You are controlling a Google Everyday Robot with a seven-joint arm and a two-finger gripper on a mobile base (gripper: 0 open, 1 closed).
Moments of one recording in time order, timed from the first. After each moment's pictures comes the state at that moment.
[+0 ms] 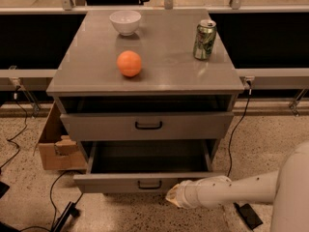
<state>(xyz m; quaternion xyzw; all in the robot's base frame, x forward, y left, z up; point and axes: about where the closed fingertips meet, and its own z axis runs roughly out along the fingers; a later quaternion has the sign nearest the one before) 0.482 -0.073 0.362 -0.55 0.78 0.13 0.27</state>
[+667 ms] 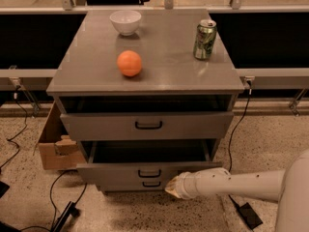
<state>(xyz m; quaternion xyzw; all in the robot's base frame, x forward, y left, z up) 0.519 -0.072 0.358 -0.56 0.77 0.12 0.28</state>
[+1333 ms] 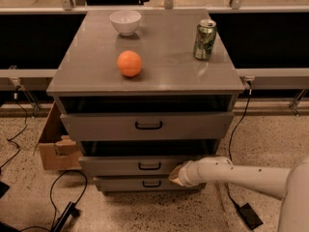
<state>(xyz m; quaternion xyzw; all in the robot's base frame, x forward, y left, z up) 0.572 -0.090 0.365 -0.57 0.76 0.11 0.29</state>
